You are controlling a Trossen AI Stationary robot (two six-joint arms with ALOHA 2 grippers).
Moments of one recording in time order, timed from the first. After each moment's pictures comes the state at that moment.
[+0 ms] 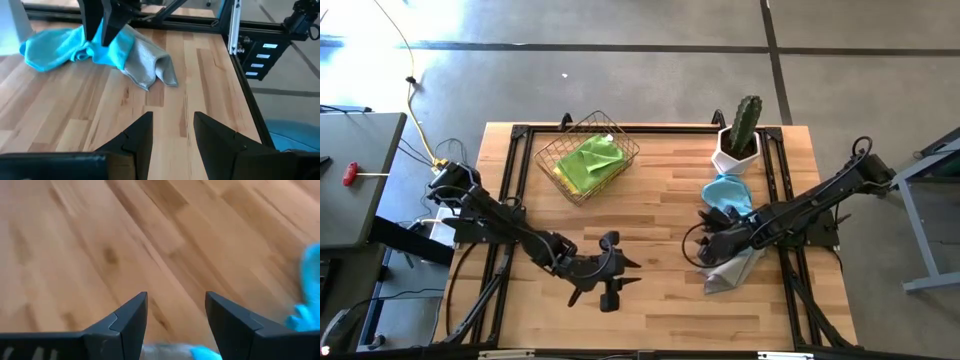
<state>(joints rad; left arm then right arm) -0.43 1.61 1.06 -0.01 -0.49 -0.36 0.43 1.28 0.87 -0.65 0.40 0.97</state>
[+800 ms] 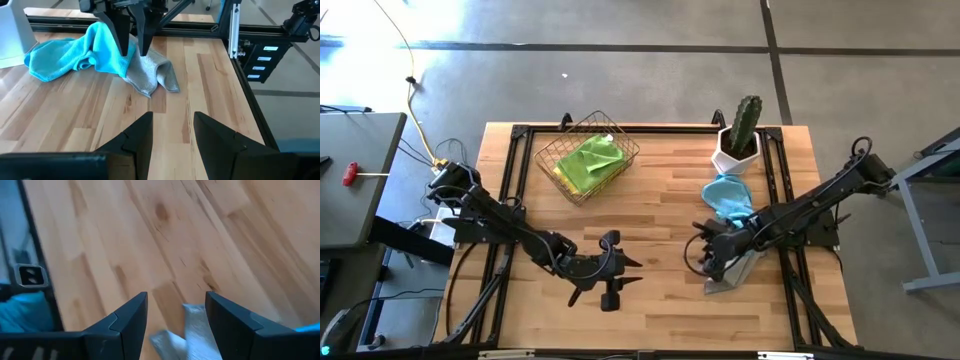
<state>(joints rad) -0.43 1.61 1.06 0.02 -0.50 -0.31 0.44 1.28 0.87 -0.57 0.13 0.93</state>
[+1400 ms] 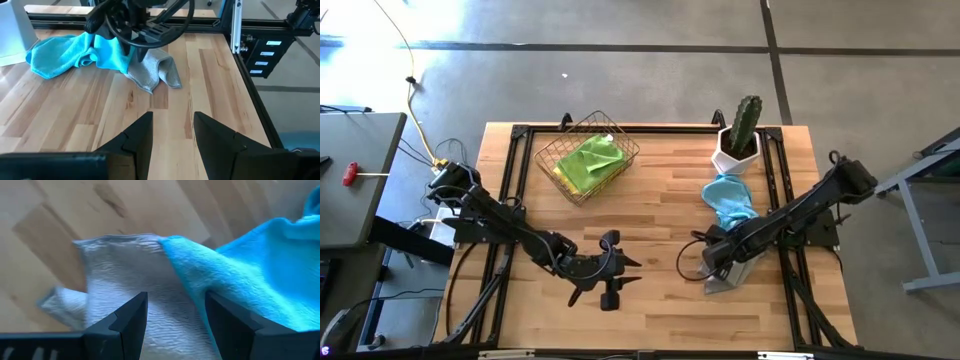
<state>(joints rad) -0.43 1.61 1.06 0.00 -0.50 -0.31 0.45 1.49 0.87 -0.87 0.06 1.06</state>
